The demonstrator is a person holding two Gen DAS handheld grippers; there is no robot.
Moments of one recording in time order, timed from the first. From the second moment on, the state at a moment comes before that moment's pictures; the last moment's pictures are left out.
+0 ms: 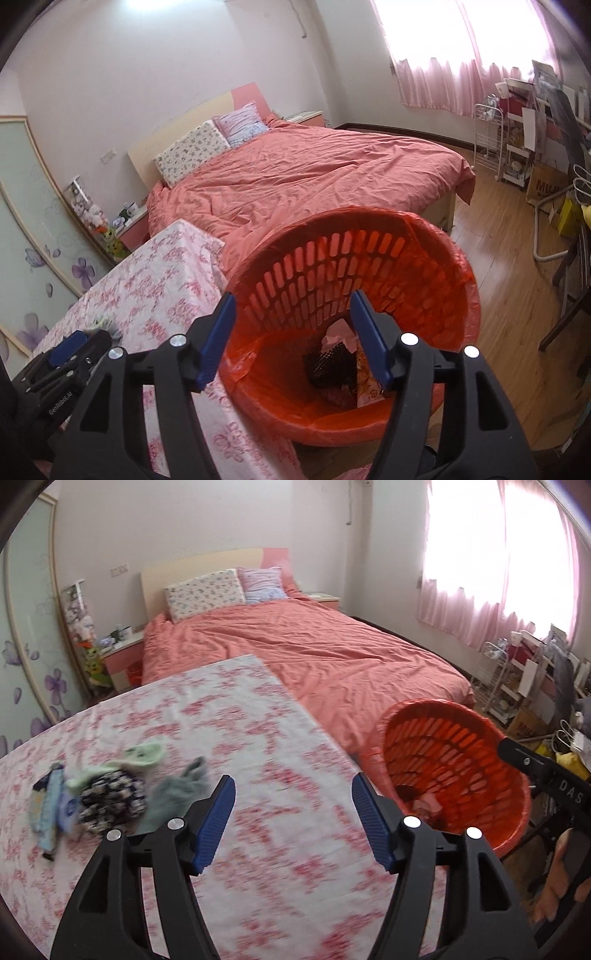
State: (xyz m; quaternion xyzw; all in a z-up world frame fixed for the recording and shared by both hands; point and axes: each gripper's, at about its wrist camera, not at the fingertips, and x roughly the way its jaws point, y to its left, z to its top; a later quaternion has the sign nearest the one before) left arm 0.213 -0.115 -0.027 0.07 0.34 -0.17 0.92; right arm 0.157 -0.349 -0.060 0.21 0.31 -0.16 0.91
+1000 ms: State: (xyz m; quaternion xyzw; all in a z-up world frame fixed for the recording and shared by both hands) left arm 0.236 0.146 -0.056 -0.06 0.37 0.03 0.93; right arm 0.292 -0.096 -0.095 0.12 0.41 0.01 0.90
